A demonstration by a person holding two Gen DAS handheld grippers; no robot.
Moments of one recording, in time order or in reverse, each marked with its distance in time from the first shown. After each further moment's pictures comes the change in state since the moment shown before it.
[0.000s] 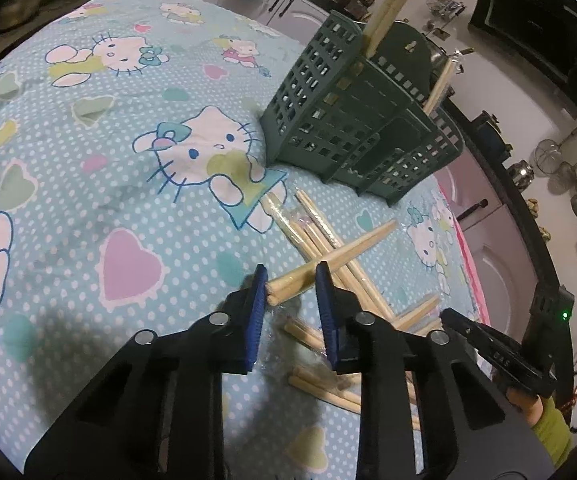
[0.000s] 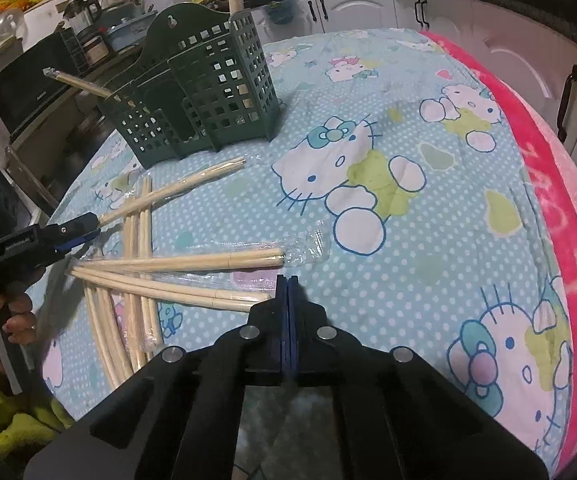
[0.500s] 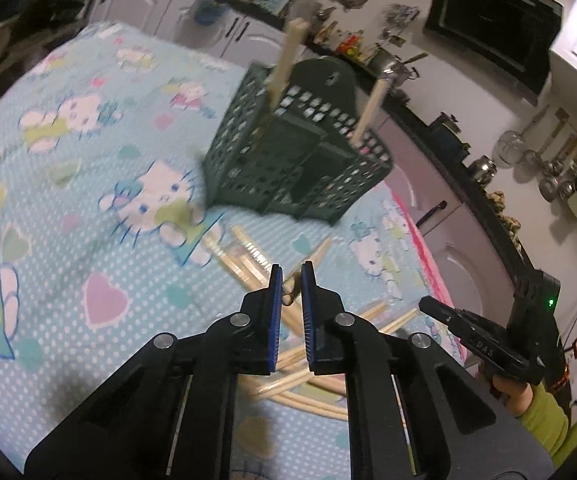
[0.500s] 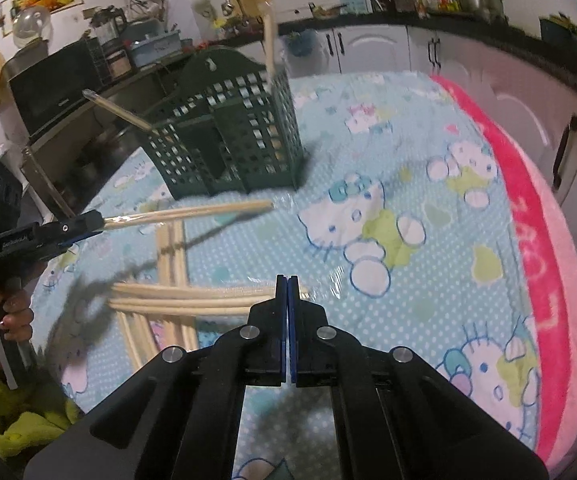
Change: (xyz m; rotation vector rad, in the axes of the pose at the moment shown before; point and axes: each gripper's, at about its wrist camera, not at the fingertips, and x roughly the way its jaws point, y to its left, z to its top) left arm -0.037 -0.041 0.010 0.111 -0.073 -0.083; right arm -0.037 0.020 0.015 -0.077 -0.117 0.014
